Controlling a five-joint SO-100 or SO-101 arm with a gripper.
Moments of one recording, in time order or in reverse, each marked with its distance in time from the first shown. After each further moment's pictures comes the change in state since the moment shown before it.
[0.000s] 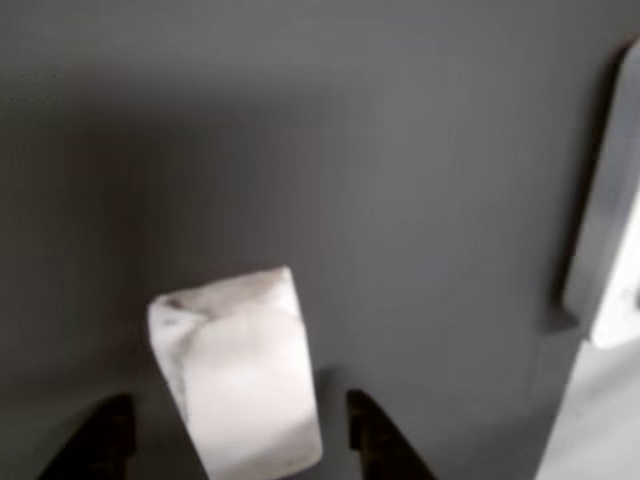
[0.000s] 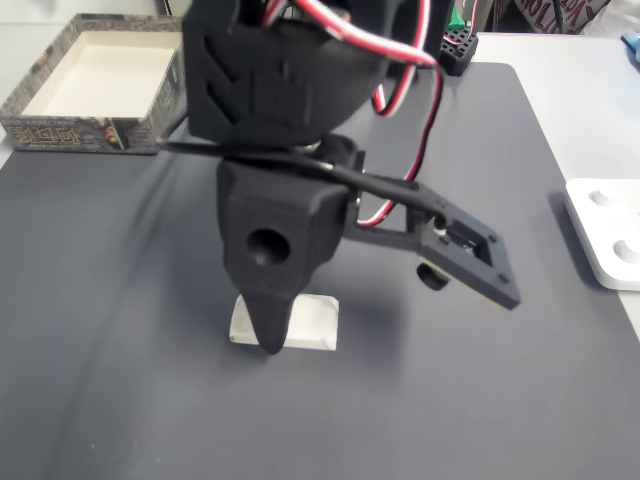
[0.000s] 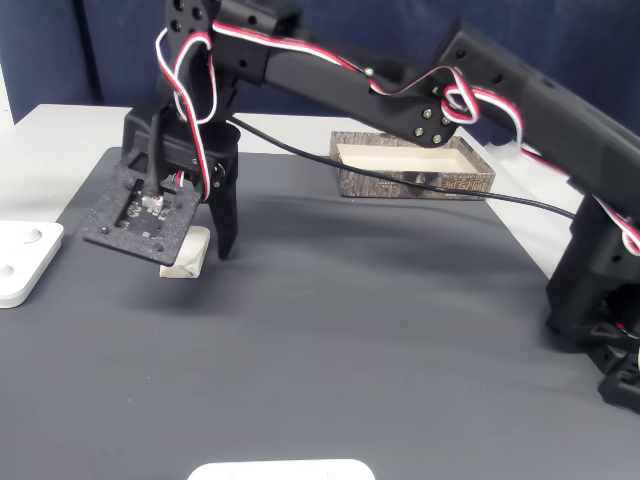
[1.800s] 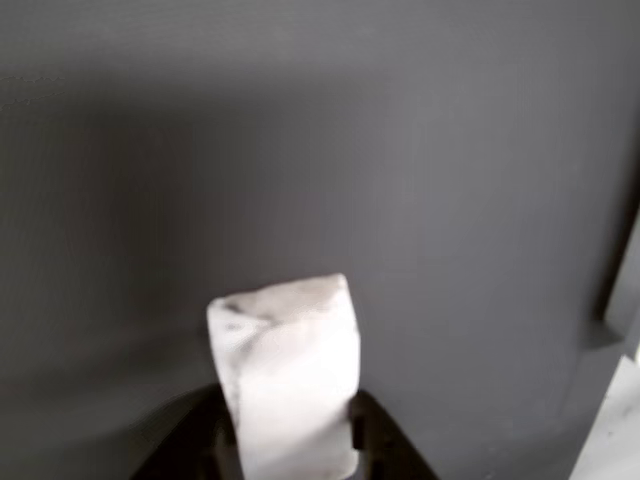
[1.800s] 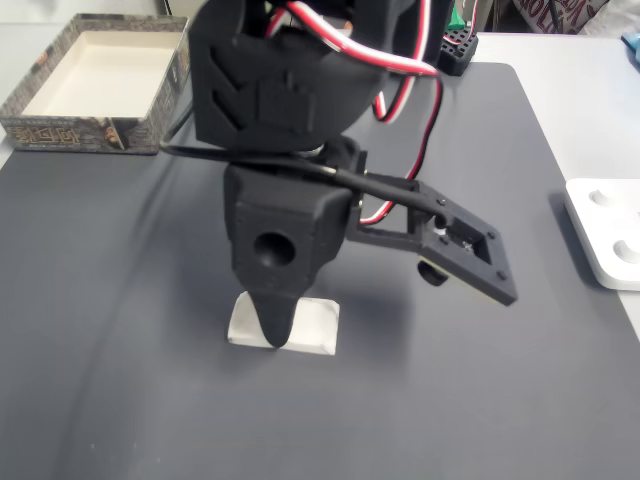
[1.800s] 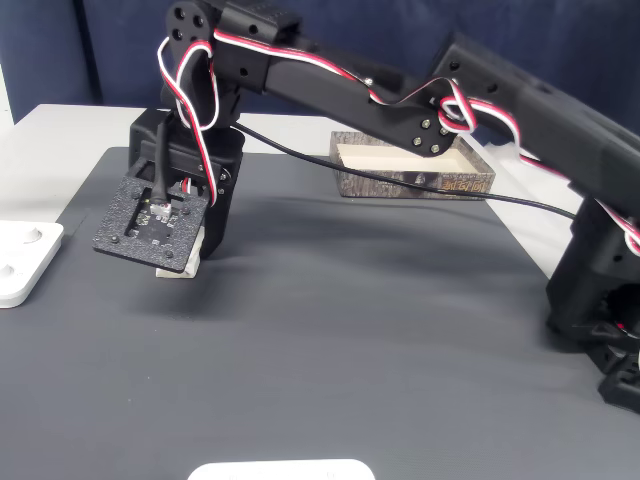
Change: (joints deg) arm -0.4 -3.8 -2.5 2.4 0.4
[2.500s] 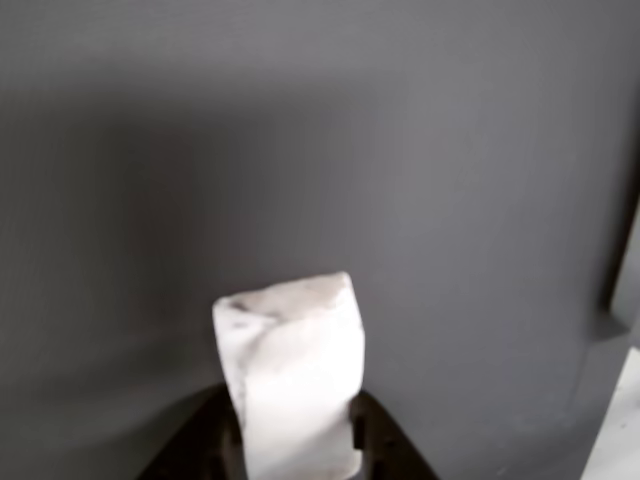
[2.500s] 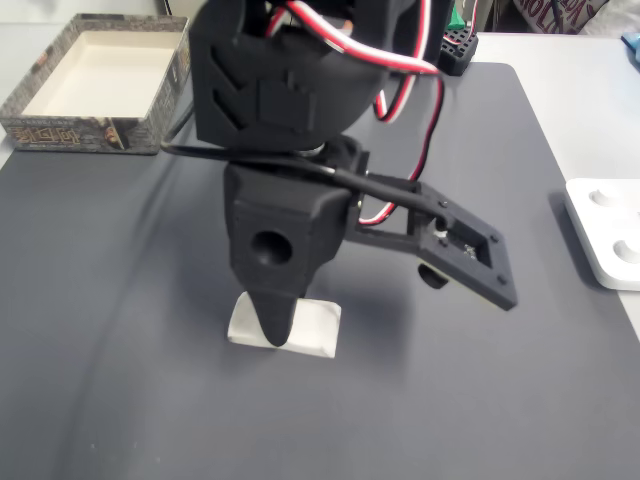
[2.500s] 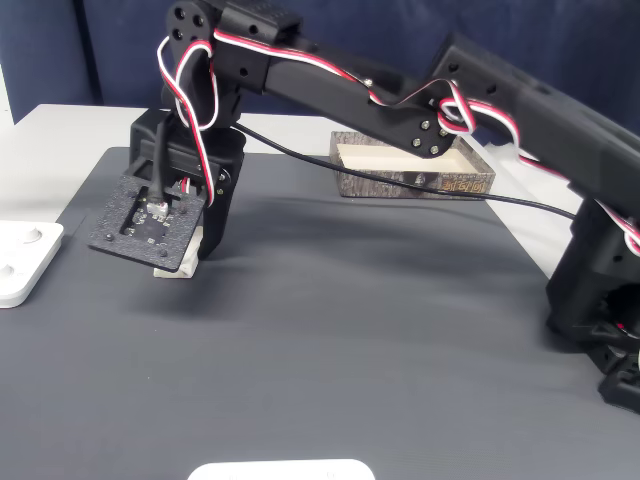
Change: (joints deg) arm 0.0 0.4 -0.6 1.0 -2.7
